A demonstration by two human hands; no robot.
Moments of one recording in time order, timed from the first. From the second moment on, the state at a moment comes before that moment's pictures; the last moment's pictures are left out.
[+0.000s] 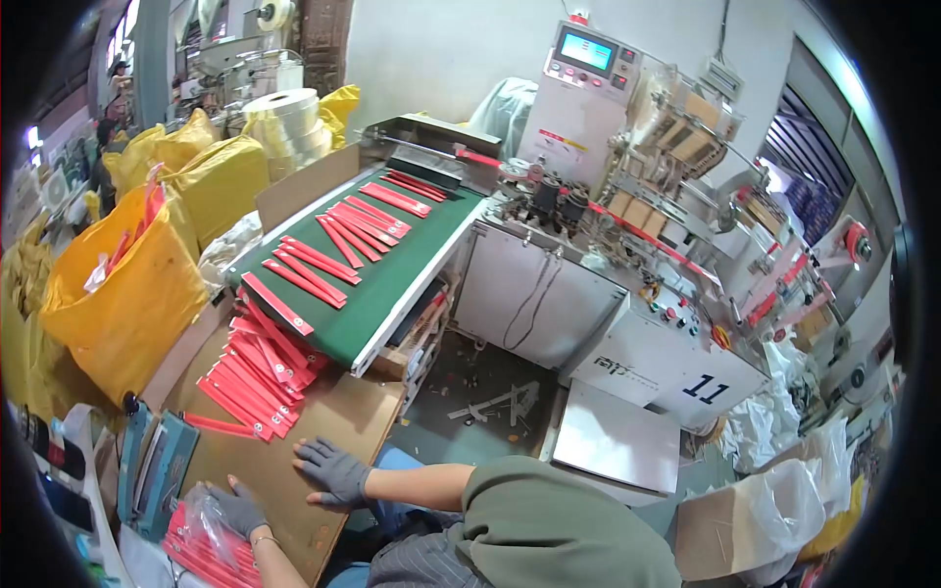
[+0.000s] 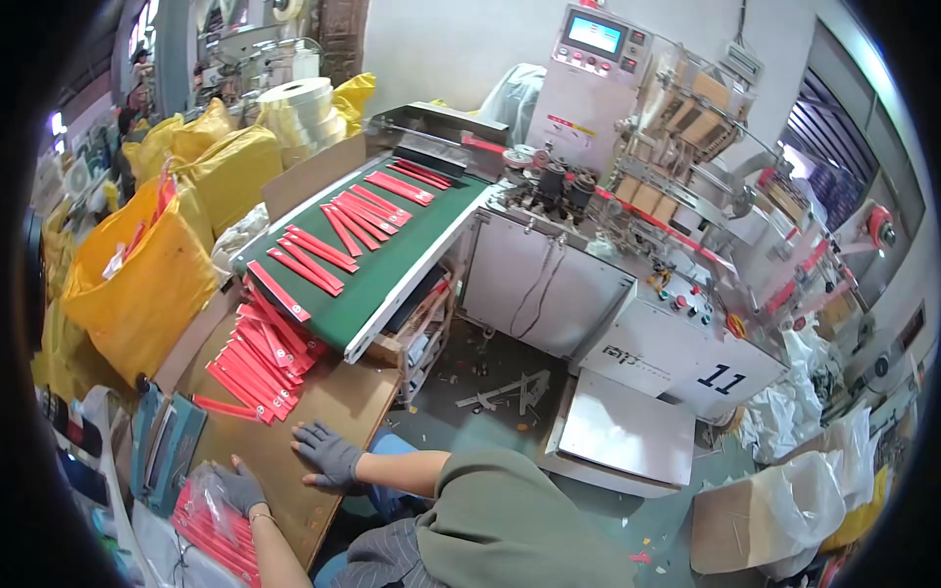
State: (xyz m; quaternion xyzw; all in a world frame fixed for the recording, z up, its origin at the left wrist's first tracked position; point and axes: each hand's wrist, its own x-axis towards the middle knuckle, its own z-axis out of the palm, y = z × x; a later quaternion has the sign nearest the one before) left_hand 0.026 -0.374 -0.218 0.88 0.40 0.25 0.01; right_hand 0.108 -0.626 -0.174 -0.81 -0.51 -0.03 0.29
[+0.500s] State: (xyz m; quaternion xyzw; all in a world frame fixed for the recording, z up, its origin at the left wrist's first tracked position) left_hand 0.027 -0.379 -0.214 0.87 0.42 0.23 0.09; right_hand 0.110 -0.622 -0.177 -0.81 -0.52 -0.03 0.26
